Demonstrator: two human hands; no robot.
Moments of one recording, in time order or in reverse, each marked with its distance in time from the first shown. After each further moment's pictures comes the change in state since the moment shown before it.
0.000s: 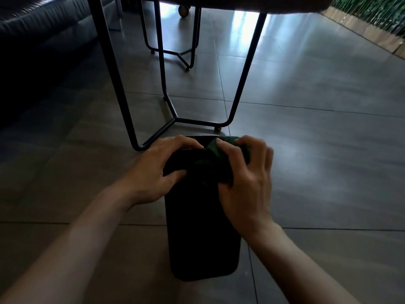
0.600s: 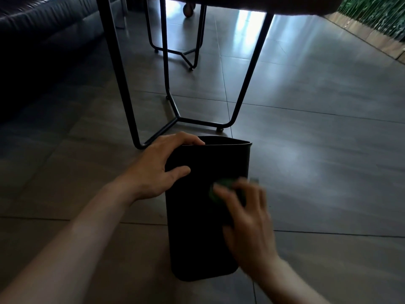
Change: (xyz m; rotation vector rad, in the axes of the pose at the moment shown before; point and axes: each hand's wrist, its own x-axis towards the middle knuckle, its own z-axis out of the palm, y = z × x) left_hand 0.001 -0.004 -0.003 -0.021 0.000 -0.054; right_hand -0.066 0.014 -0.004 -0.050 -0.208 -0.114
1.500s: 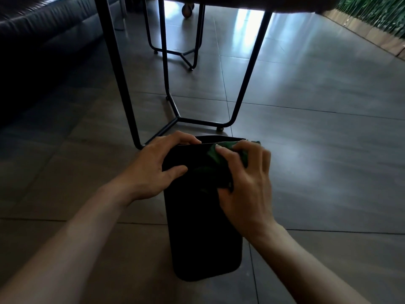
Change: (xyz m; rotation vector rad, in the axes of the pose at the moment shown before) left_hand -0.004 0.000 -0.002 -0.013 0.028 -0.007; right_hand 0.061 0.005 0.001 0.031 0.139 0.025
